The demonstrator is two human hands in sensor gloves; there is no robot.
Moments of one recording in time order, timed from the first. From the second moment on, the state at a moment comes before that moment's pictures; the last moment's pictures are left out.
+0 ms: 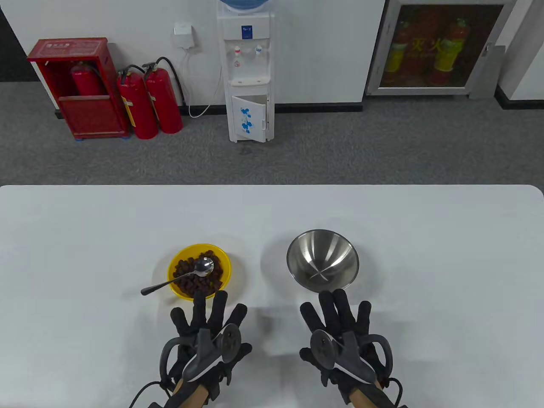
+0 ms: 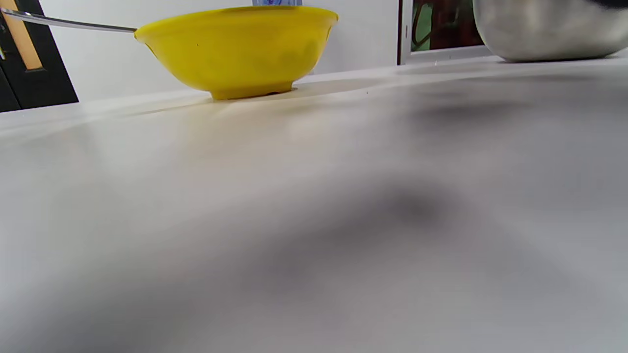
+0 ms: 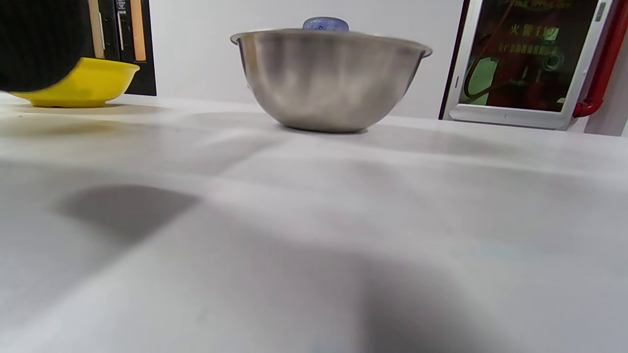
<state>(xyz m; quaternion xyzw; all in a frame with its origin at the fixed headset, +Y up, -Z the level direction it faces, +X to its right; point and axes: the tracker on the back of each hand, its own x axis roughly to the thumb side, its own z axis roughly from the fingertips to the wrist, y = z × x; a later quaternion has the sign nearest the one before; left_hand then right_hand) -0.153 -0.758 -0.260 -0.07 -0.04 -0.06 1.00 0.111 -0.741 -0.251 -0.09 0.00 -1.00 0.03</state>
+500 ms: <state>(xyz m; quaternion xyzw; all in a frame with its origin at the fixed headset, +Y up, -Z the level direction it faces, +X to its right) -0.158 -0.762 -0.261 -0.10 -0.03 -0.03 0.99 0.115 -0.743 -0.252 -0.08 0.01 -1.00 -0.05</state>
